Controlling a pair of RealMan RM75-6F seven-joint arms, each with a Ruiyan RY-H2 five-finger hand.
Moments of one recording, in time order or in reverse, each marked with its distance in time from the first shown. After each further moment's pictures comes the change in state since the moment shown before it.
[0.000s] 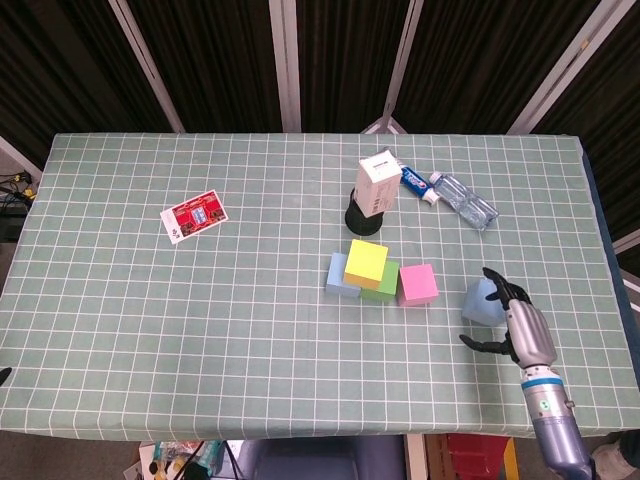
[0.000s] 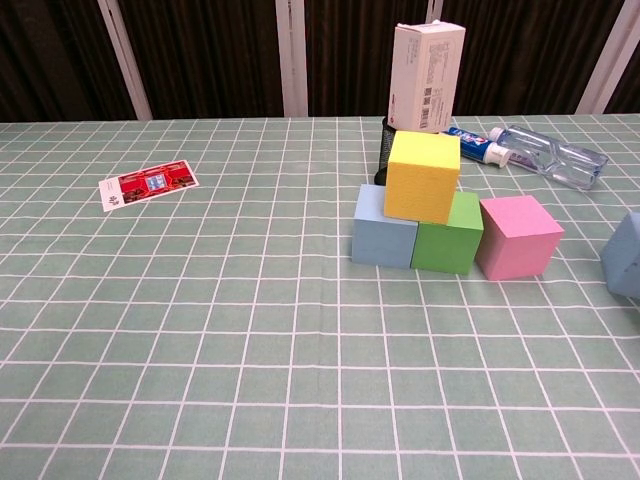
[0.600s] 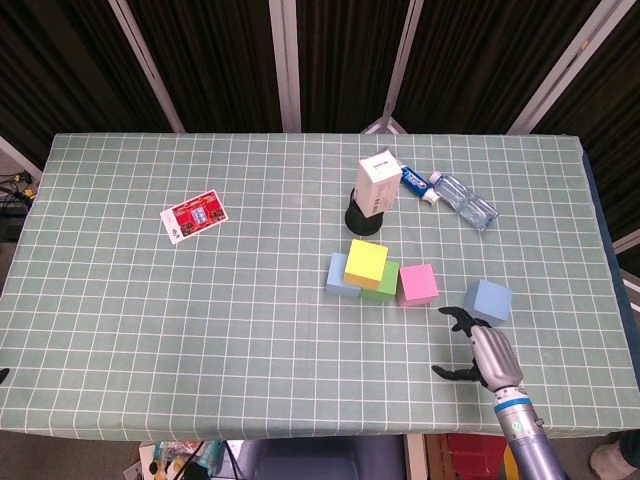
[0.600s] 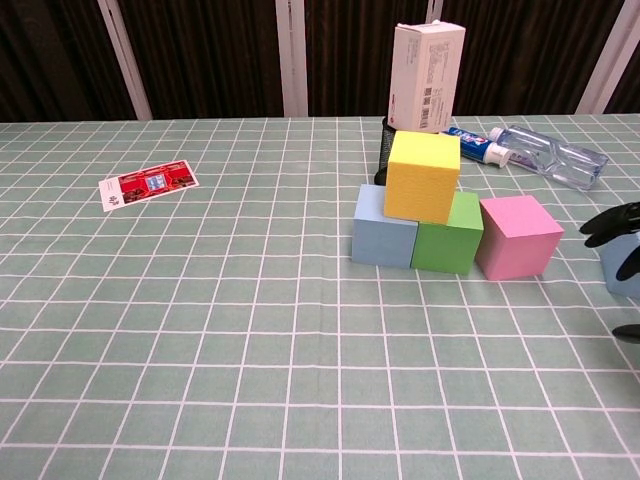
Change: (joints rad) left arm 0.007 0.006 0.000 0.003 0.000 0.008 -0.021; right arm -0.001 -0.109 -0.090 0.034 -0.089 -0.036 -0.073
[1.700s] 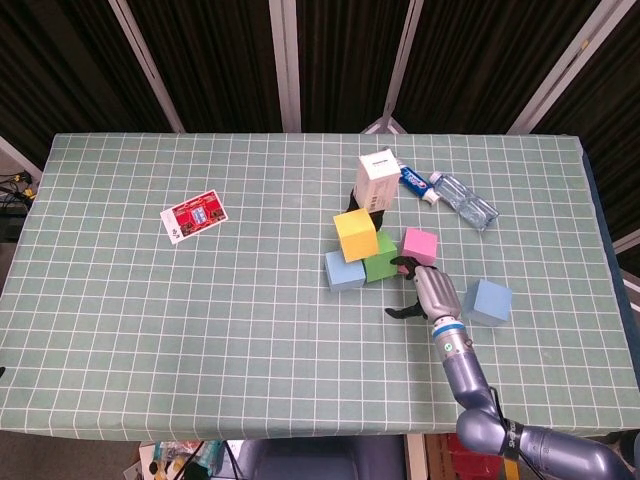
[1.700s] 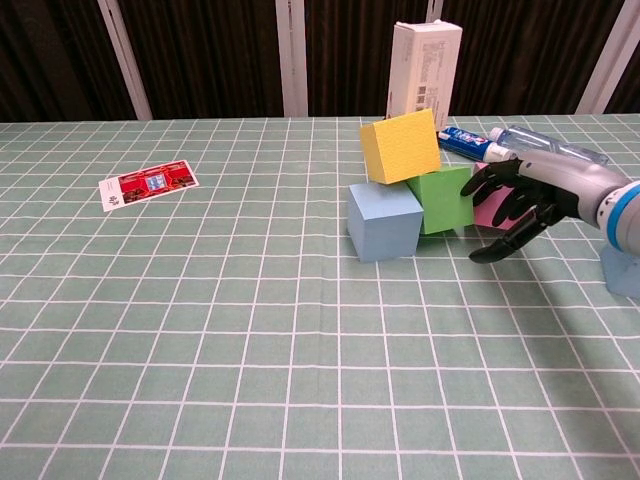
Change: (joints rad) left arm -0.001 0.007 -0.004 0.006 -0.003 -0.003 -0.018; right arm 0.333 -0.242 0.272 0.208 0.487 -0.197 -0.301
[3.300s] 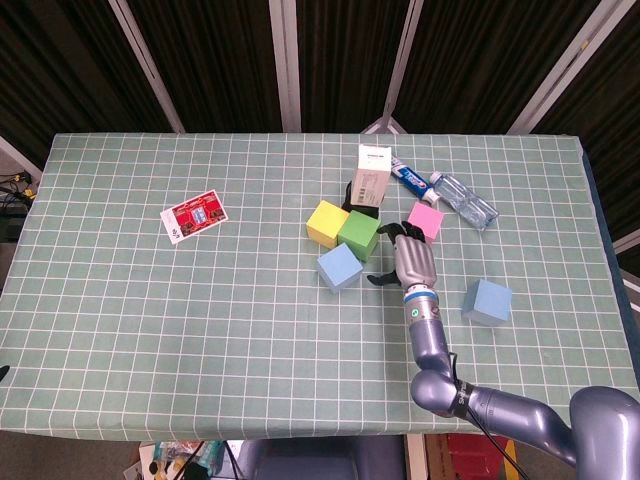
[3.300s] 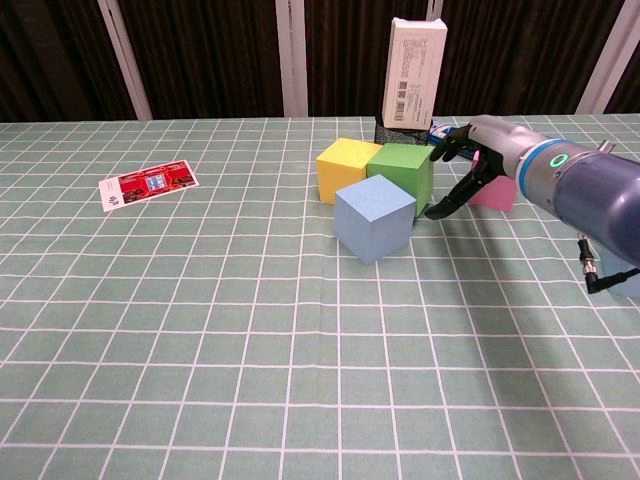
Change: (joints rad) left arm -0.014 0.002 -0.002 -0.010 -0.017 -0.028 0.019; right arm 0.228 -0.158 0.091 0.189 0.226 0.096 -0.149
